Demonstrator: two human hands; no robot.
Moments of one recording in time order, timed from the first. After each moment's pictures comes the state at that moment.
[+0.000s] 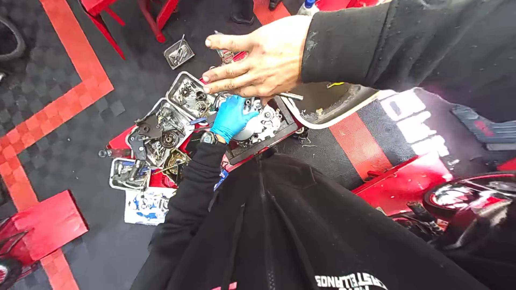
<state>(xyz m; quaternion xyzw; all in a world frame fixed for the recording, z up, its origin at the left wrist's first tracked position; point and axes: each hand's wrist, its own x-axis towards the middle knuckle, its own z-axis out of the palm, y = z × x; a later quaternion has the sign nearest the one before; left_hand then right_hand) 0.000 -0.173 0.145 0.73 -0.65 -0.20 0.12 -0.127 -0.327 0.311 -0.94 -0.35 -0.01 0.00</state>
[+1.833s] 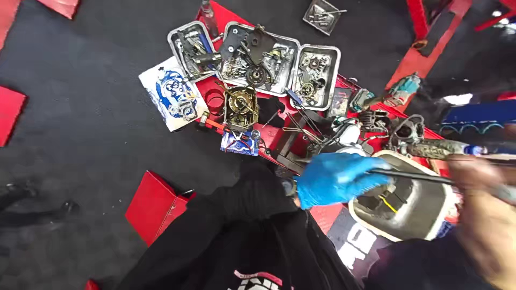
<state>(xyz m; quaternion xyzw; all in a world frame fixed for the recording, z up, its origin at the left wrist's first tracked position) -0.006 0.003 0.189 0.64 -0.30 -0.01 0.71 -0.036 -0.116 0.336 -0.91 0.14 -0.17 0.35</state>
